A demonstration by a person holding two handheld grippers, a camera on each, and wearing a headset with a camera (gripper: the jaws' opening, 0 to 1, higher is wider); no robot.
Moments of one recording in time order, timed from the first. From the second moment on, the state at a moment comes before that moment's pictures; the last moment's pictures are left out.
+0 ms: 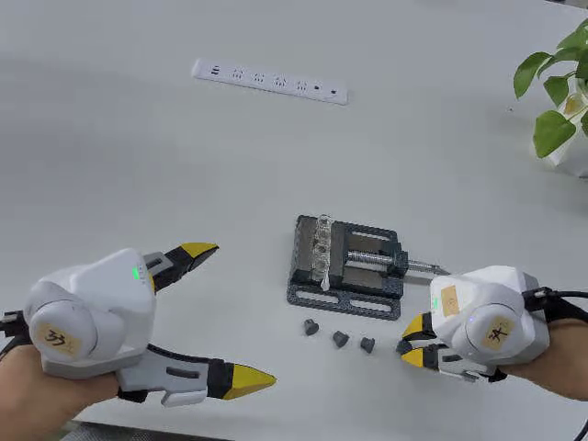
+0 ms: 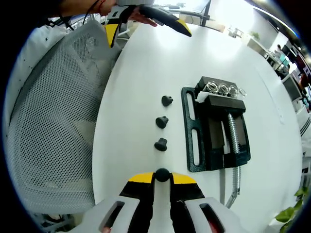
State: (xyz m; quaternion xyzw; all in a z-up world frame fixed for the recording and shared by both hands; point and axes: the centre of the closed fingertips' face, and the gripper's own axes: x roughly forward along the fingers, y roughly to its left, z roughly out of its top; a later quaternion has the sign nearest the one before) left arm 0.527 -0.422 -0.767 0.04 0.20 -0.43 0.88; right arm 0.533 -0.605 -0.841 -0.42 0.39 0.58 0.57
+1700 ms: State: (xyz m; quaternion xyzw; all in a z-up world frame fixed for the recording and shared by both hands) left arm 0.539 -0.413 -0.767 0.03 0.18 -0.46 0.87; right arm 0.652 -0.484 -0.769 -0.39 0.35 0.59 0.62
